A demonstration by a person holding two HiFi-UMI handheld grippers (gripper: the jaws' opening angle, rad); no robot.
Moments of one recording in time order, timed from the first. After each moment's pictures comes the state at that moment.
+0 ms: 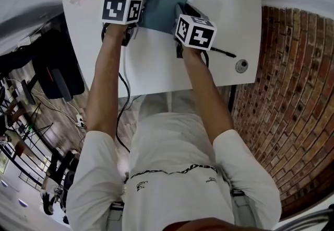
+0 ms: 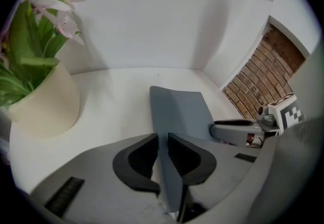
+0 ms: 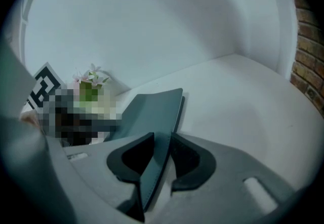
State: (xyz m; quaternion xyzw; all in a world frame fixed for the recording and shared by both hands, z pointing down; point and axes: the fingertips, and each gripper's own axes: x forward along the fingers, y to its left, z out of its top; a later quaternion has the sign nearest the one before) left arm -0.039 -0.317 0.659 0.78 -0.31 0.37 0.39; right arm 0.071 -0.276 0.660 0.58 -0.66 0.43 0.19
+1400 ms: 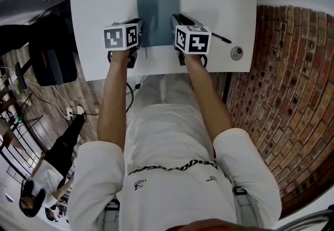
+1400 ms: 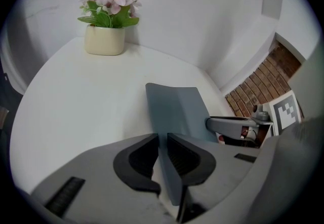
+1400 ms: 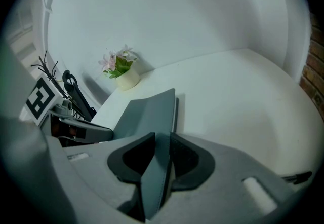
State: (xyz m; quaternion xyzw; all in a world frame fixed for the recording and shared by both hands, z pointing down) left arm -0.081 -0.156 0.655 0.72 -0.40 0.30 0.48; right arm 0.038 -0.165 0.653 0.49 -0.72 0.42 0.25
